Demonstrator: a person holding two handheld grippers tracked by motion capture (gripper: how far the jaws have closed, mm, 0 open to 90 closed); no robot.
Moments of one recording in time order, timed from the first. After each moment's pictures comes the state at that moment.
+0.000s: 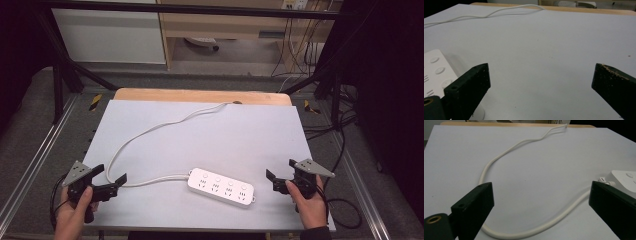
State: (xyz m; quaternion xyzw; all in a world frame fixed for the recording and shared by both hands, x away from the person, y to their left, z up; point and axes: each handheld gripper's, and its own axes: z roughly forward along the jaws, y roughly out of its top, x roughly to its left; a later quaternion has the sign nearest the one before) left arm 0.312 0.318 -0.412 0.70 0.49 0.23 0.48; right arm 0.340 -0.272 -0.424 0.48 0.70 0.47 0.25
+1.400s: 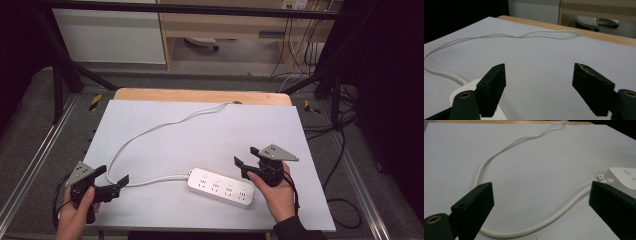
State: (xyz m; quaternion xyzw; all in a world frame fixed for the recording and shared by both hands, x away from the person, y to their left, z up) left arm 0.312 0.314 -0.414 0.70 0.48 0.22 0.47; right arm 0.357 -0.177 -0.383 0.41 0.73 0.49 0.23
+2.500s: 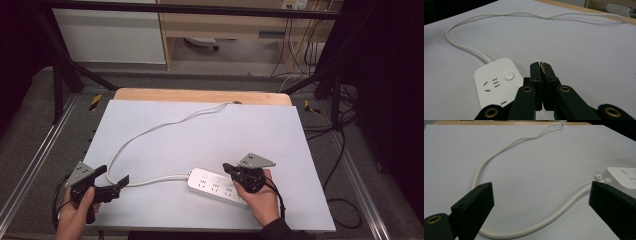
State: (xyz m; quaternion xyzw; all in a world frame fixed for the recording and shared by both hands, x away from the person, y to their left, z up) left arm 0.311 0.314 -0.413 0.70 0.48 0.22 0.47; right arm 0.352 -0.139 -0.410 0.36 0.78 0.48 0.18
